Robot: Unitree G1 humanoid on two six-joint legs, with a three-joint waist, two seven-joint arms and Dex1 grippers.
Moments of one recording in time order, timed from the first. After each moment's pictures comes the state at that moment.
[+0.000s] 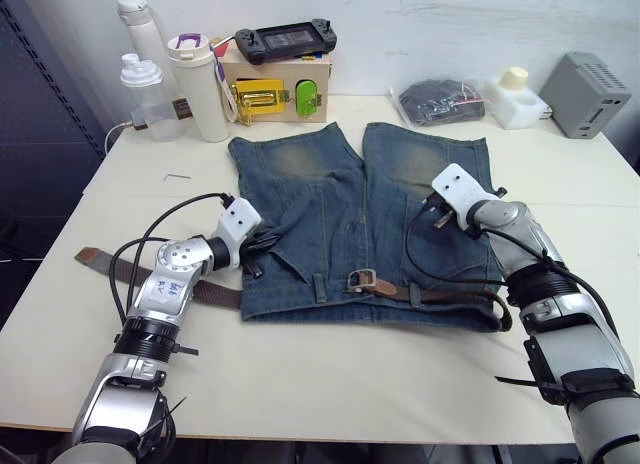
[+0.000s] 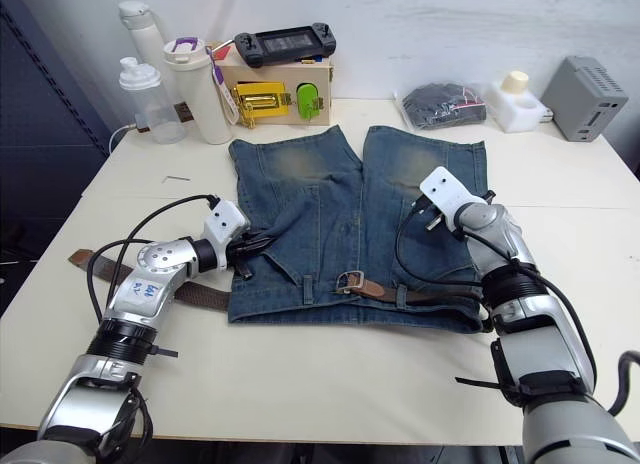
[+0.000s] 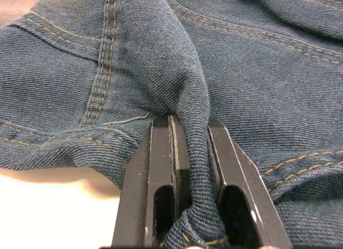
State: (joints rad) left arm -0.57 0.49 -0.10 0.32 -0.09 0.22 -0.70; right arm -0.90 -0.56 0.23 0.71 -0.21 0.37 0.43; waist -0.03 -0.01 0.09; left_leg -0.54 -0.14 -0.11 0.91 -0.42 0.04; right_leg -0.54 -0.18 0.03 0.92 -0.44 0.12
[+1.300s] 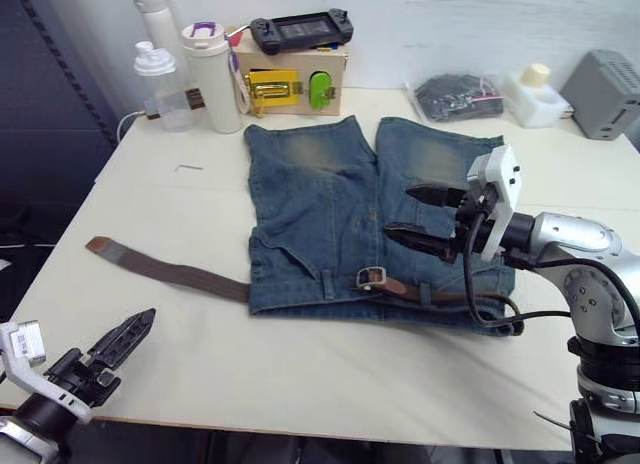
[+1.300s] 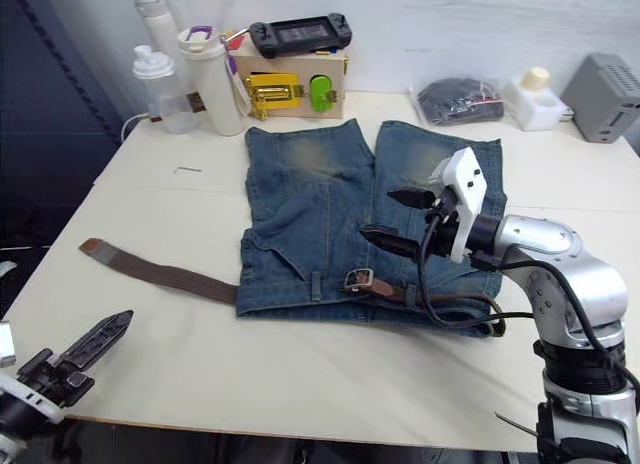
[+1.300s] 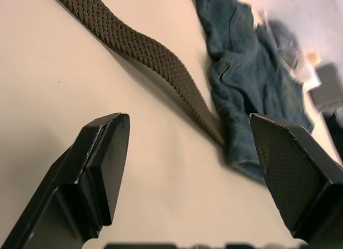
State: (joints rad) left arm 0.44 0.40 0.90 -0.56 -1.60 1.05 0.02; right arm -0.51 -0.67 -0.12 -0.35 0.60 0.81 0.86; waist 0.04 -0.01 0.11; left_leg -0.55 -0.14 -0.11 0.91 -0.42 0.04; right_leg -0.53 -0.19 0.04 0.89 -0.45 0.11
